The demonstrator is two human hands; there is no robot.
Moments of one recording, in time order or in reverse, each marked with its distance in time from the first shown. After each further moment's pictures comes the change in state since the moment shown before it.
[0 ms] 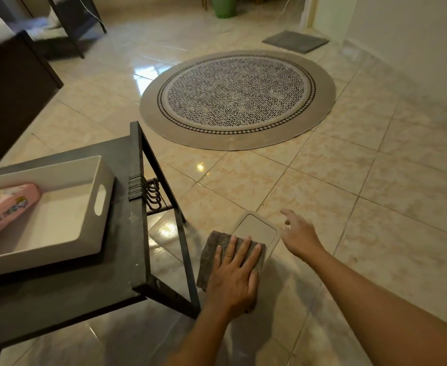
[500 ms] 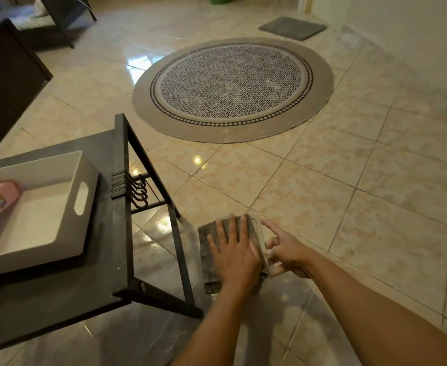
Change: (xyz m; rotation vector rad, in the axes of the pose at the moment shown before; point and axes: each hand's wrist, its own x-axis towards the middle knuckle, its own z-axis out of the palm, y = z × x) left_hand 0.050 0.033 -0.003 0.021 -0.083 -0.369; right_hand -0.016 0.014 0.014 0.582 -0.521 0.144
